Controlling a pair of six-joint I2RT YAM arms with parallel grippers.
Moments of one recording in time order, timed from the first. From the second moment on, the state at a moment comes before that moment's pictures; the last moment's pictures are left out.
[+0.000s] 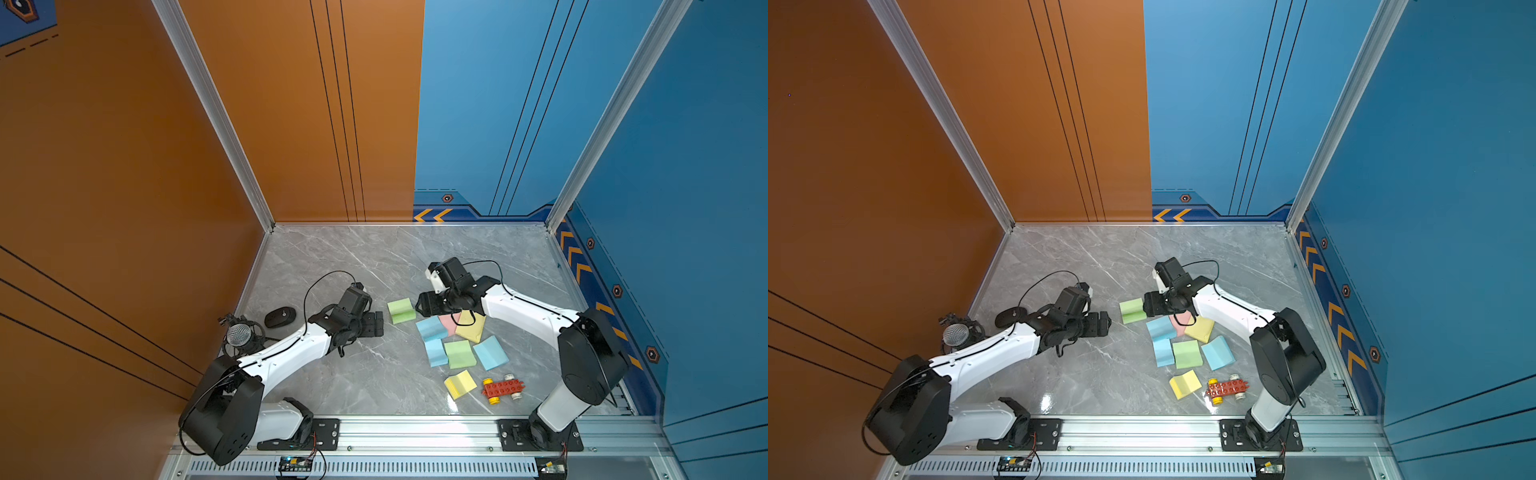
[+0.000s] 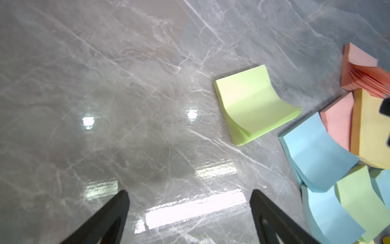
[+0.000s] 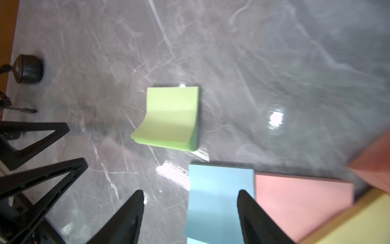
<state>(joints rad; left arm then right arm) -0.53 1.33 0.72 -0.33 0.00 -0.50 0.56 1.64 1.12 -0.49 -0.18 0.42</state>
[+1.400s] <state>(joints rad) -0.50 1.79 1.01 -0.27 0.28 -0.48 0.62 1.86 1.08 -0.18 -0.25 0.65</state>
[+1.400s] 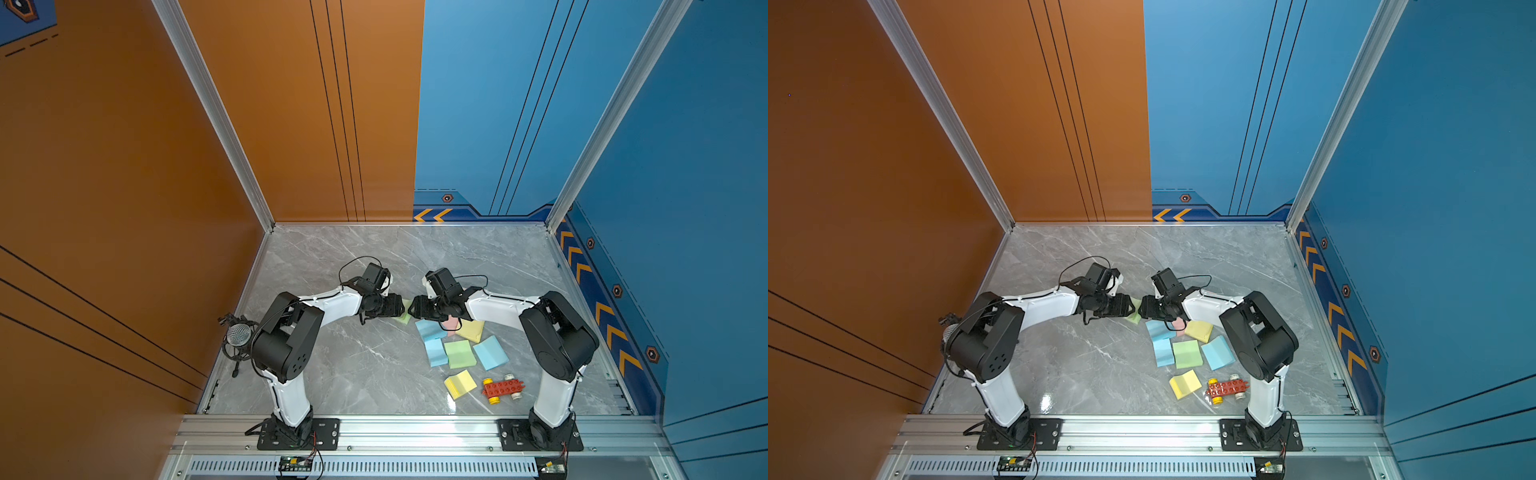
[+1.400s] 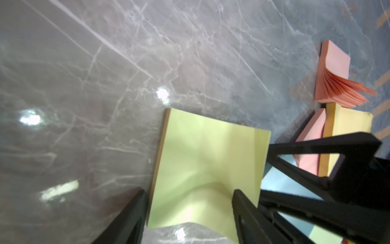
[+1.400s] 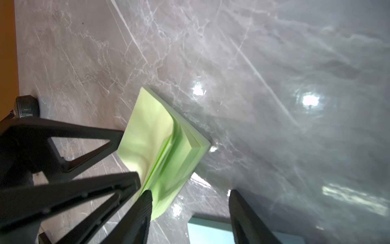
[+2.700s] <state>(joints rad) -0.47 1.84 1.09 -0.27 0.37 -0.43 0.50 1.76 1.09 -0.31 -0.34 0.36</state>
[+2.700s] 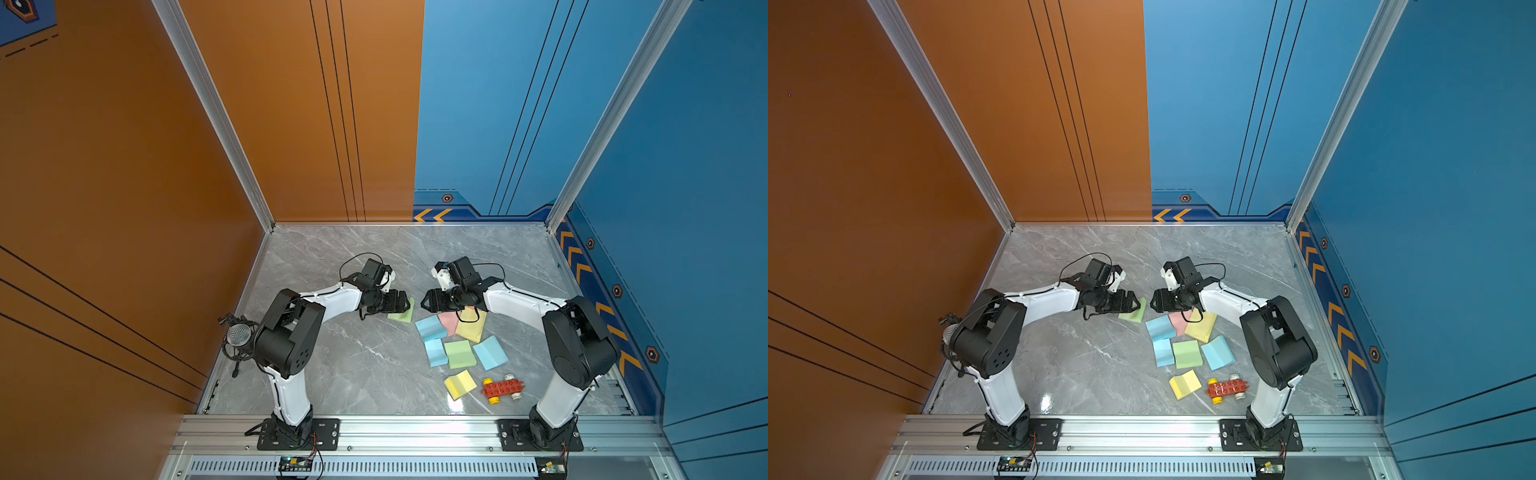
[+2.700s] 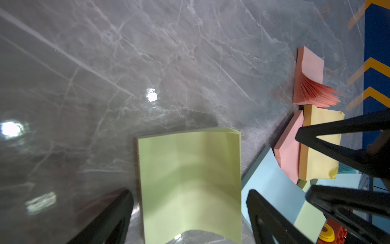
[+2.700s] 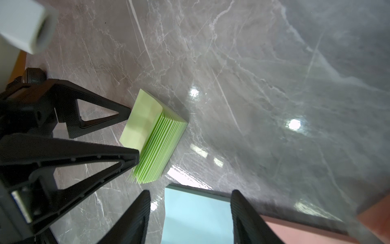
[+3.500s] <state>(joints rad) -0.46 1.85 1.09 -0.27 0.33 -0.43 0.60 1.80 1.25 -0.45 -0.19 0.15</state>
